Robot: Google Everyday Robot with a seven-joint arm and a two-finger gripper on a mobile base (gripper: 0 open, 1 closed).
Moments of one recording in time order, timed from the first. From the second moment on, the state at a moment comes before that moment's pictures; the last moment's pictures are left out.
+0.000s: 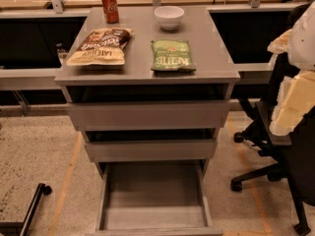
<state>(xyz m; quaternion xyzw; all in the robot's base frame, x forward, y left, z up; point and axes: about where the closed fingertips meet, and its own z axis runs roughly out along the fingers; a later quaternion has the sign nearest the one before) 0.438 -0.217 0.976 -0.60 0.78 -0.03 0.16</state>
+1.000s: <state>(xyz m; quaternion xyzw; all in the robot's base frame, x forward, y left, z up) 0.514 -0.153 0.962 -0.61 0.75 0.05 0.24</state>
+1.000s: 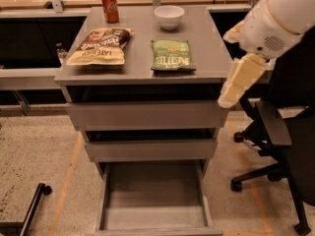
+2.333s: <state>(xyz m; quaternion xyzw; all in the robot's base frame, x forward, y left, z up) 0.589 -0.075 0.939 -0.56 0.75 0.14 0.33</state>
